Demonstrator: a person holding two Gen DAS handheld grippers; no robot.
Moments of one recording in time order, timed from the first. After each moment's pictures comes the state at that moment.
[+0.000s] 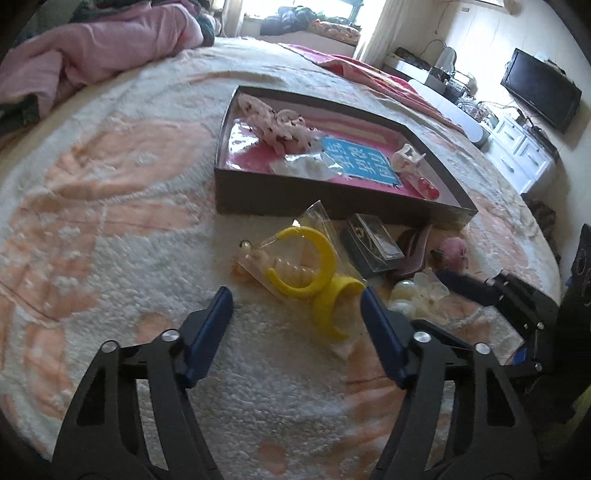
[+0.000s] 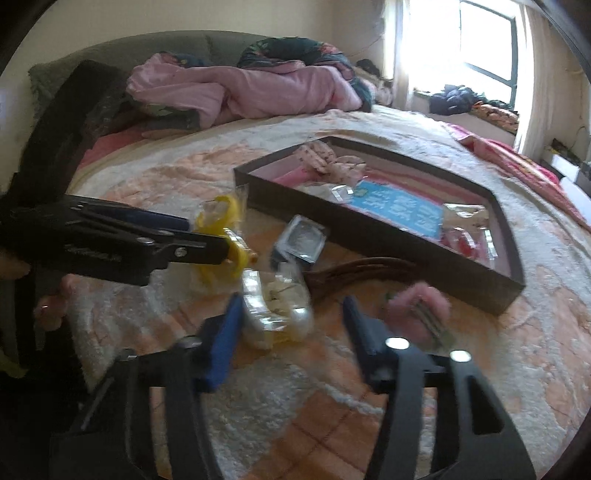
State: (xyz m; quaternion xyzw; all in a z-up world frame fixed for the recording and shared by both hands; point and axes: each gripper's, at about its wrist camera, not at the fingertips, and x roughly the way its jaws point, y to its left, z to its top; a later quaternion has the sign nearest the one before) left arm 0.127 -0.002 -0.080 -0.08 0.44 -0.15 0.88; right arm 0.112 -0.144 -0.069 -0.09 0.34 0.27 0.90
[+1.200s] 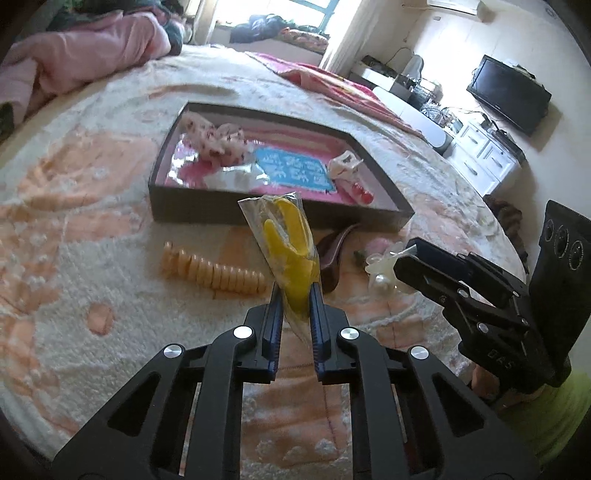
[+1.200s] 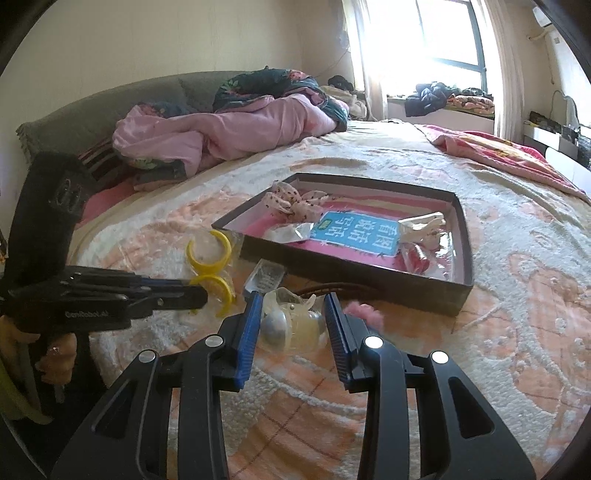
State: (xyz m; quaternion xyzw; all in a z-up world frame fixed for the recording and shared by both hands) left arm 0.105 -0.037 -0.052 -0.09 0.41 -0.21 0.88; right arm 0.104 -0.195 -0.032 -0.01 0.31 0.24 0.92
